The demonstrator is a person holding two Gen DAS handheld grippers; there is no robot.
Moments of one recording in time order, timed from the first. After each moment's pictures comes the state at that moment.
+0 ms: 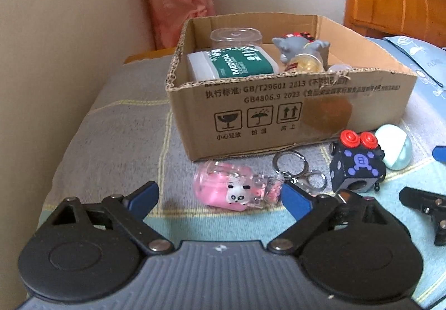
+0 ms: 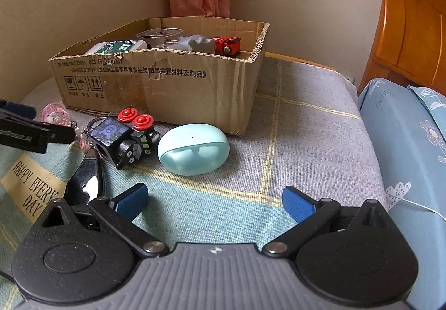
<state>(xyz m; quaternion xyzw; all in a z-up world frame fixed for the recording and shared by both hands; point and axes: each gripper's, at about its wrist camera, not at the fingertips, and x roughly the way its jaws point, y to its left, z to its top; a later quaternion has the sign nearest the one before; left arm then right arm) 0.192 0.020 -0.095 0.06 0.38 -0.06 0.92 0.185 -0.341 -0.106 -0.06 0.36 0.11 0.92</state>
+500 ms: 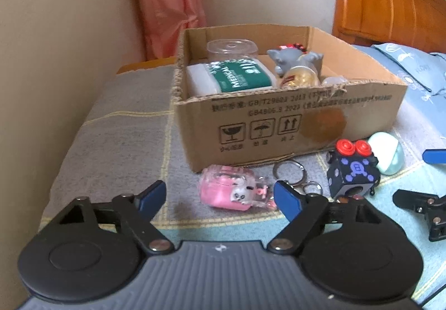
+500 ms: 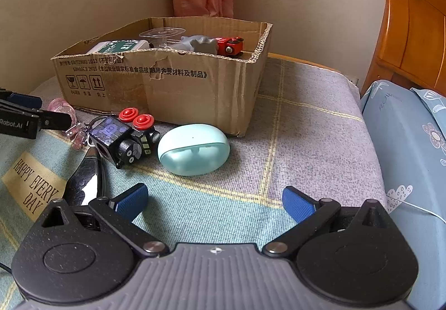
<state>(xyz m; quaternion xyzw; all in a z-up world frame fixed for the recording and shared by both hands) 0.196 0.029 -0.091 0.05 0.36 -0.09 0.93 0.187 -0.341 -0.106 -0.06 0.36 0.12 0.92</state>
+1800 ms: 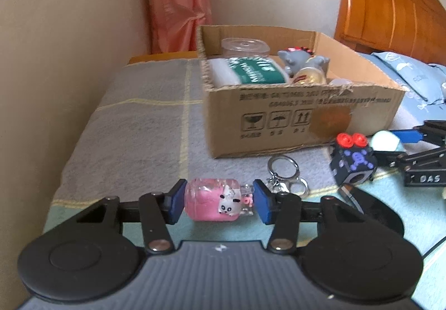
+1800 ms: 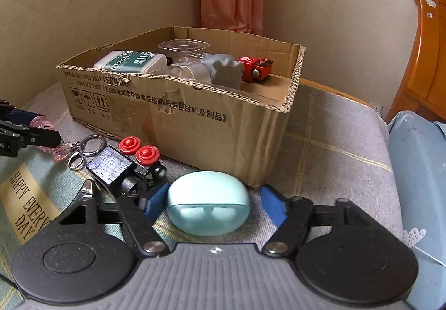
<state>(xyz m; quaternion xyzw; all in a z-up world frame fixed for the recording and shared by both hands) 0.178 0.059 -0.088 0.03 0.37 -0.09 0.92 0.223 -0.332 -0.103 -0.08 0.34 0.17 0.92</state>
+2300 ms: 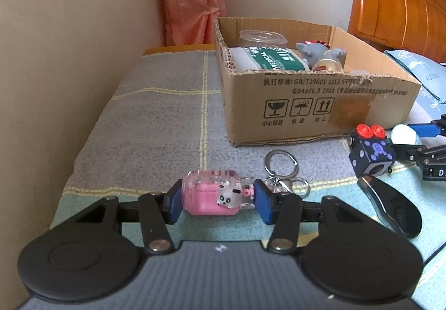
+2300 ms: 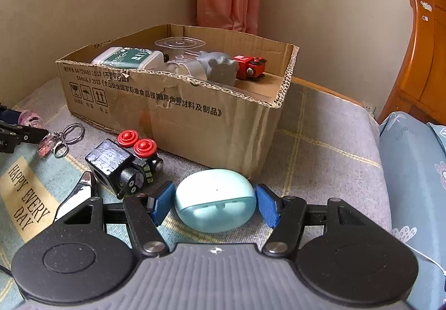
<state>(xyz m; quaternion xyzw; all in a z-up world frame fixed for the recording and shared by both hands) 0.178 0.067 -0.098 0.03 0.38 -0.07 0.92 0.219 -0.327 -0.101 -0.10 0.34 0.16 0.92</state>
